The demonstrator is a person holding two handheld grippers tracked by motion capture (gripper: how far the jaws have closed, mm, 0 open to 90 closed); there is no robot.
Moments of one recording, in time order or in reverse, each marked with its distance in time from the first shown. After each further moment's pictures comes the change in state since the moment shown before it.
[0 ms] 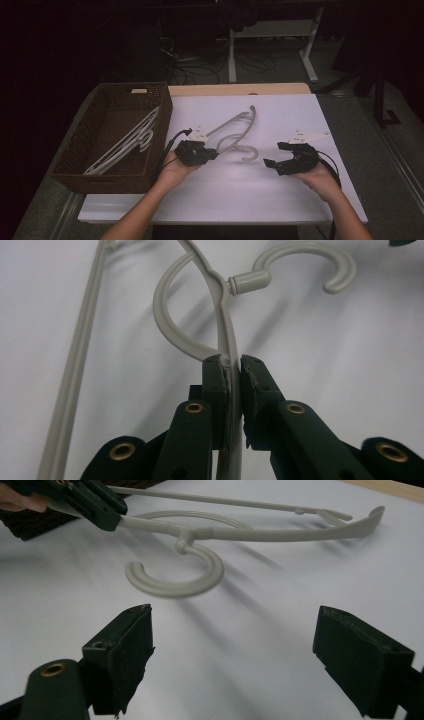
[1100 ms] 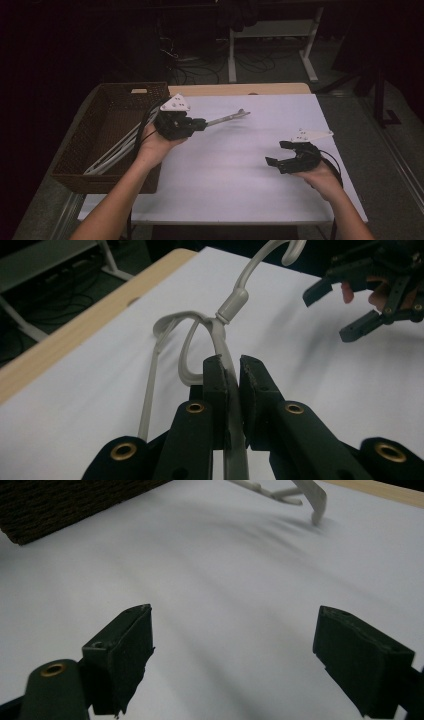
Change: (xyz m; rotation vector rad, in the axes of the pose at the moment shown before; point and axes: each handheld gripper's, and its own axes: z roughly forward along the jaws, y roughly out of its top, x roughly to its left) left arm 0.018 0.063 -0.089 -0.134 0.066 0.069; right arm -0.004 0.000 -0.003 -0.008 -0.005 0.012
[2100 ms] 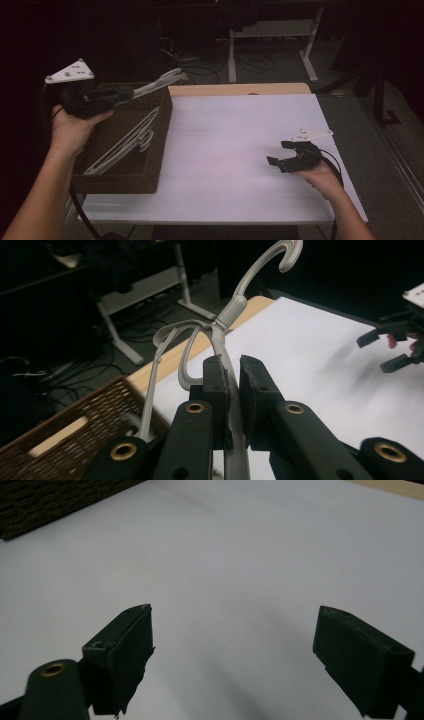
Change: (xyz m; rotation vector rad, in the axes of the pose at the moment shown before) left arm 0.061 -0.008 -0.172 -0.143 0.232 -0.085; right arm -0.006 -0.003 0.003 0.017 -0.018 0.009
